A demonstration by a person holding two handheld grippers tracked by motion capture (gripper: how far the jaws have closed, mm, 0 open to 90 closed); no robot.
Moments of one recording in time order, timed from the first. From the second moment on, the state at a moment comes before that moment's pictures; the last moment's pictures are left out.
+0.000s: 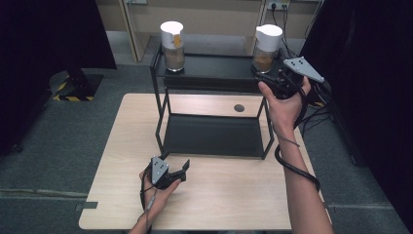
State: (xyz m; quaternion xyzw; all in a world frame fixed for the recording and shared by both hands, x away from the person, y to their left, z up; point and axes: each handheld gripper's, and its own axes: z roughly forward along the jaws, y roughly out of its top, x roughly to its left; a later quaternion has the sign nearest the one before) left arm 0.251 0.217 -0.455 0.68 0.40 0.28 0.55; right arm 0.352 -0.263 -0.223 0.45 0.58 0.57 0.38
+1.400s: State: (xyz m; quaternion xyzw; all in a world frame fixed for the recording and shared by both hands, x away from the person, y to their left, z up) left arm 0.250 0.217 -0.455 0.68 0.40 0.28 0.55; right arm 0.300 -0.265 -0.291 0.44 0.60 0.56 0.36
